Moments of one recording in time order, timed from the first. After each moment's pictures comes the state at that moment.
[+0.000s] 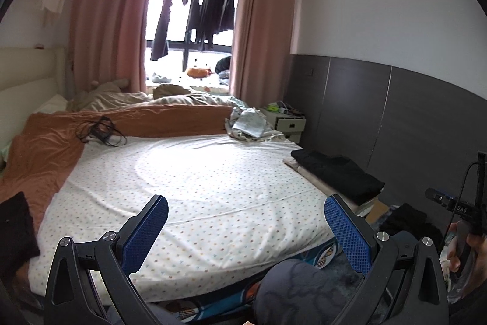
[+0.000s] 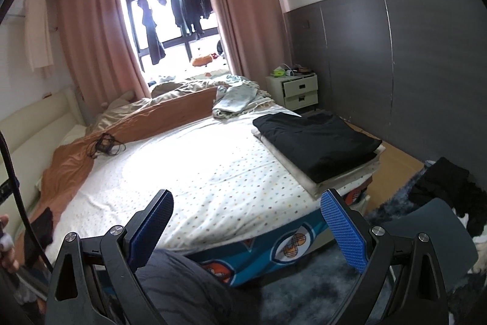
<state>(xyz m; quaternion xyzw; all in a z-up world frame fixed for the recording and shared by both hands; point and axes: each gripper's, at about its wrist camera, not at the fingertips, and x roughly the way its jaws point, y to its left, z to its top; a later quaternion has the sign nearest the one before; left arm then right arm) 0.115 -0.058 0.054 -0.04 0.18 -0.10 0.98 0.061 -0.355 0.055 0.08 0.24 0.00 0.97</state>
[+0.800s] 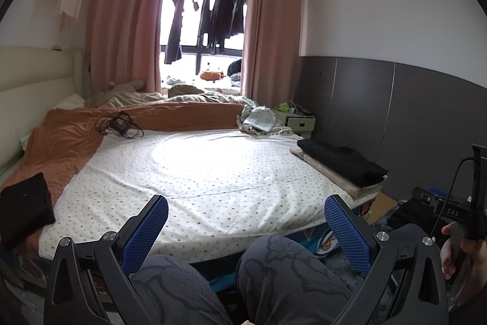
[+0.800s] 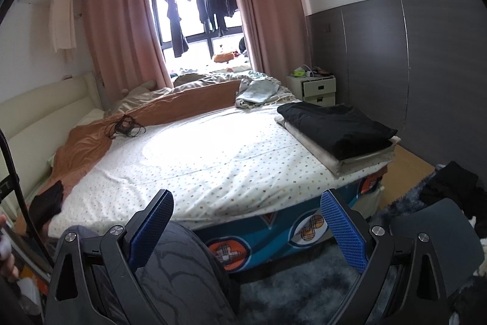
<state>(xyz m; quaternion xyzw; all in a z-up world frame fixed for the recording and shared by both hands) 0.034 -0.071 0.018 -0.03 0.16 -0.07 0.98 0.003 -0.309 0.014 0.06 0.23 0.04 0.97</state>
